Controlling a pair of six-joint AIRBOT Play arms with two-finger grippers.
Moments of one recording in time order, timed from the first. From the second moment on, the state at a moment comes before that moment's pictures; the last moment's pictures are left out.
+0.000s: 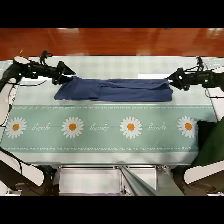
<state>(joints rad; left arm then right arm) 0.19 -1.89 1.59 0.66 -1.19 -1.41 -0.37 -1.77 1.39 -0.67 1.06 1.28</state>
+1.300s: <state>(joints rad) 0.06 -0.96 0.79 0.96 -0.84 -1.52 -0.46 -1.83 1.21 -0.49 1.09 1.20</state>
